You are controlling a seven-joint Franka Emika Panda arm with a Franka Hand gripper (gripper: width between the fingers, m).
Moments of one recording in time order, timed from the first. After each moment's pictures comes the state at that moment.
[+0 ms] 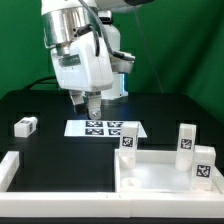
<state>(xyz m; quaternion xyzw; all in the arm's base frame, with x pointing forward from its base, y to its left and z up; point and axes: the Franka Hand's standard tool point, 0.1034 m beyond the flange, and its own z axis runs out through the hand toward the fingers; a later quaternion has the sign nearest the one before) 0.603 -0.083 0.121 -0.82 0.56 -0.02 0.11</state>
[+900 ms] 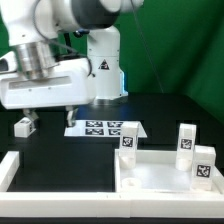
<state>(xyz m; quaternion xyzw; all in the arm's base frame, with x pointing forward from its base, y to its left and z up) 0.489 -0.163 0.062 -0.97 0.23 0.00 0.10</state>
